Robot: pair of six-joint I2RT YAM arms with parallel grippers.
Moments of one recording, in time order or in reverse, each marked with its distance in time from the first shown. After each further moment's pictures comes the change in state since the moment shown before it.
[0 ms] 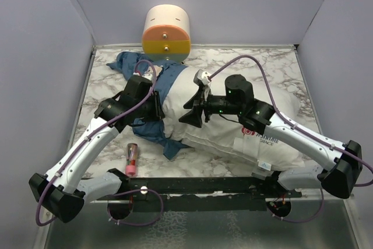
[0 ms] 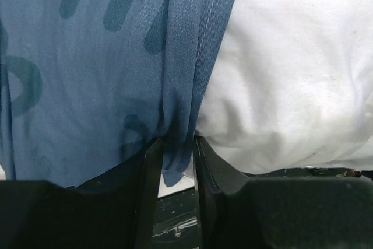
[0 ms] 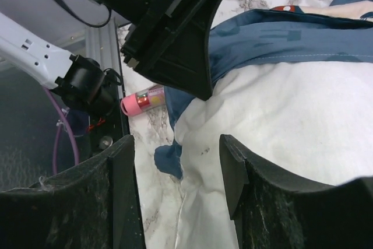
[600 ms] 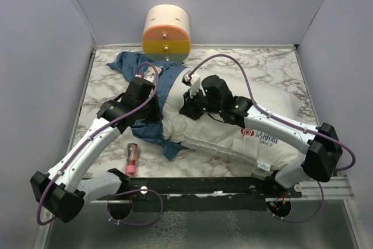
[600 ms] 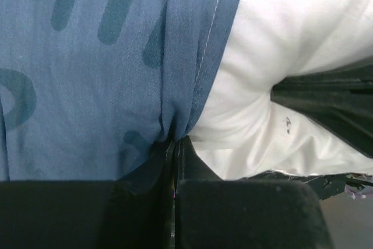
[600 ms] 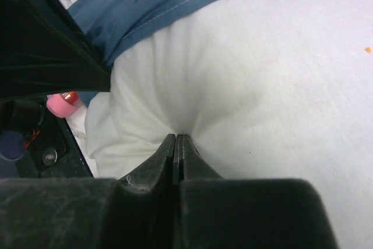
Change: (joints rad) left arm 0.000 0.002 -0.042 0.036 -0.006 0.024; right arm 0.026 0.242 0.093 -0.113 0.308 0.077
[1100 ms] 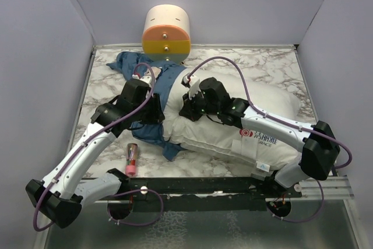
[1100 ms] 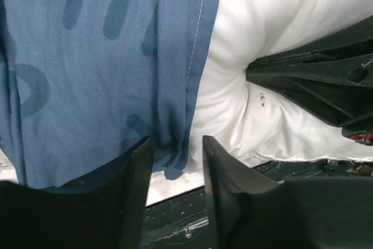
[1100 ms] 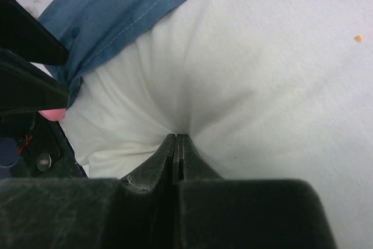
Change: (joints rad) left arm 0.000 -0.057 0.008 -0.021 0.014 0.021; right arm 0.002 0.035 -0.021 0.021 0.042 0.033
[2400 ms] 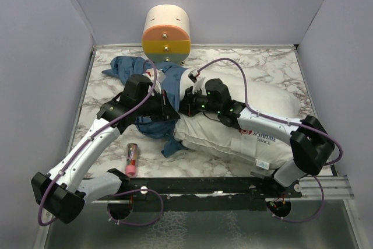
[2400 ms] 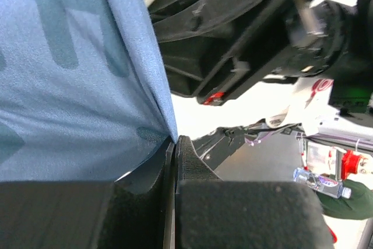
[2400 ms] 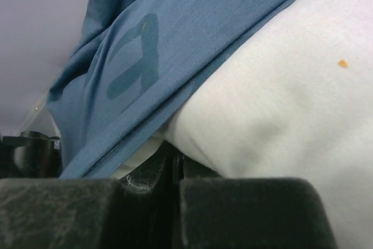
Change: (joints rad) left arm 0.017 0.050 -0.023 0.206 0.413 -0.171; right arm -0.060 0.070 -0.121 0.385 -0.096 0.263
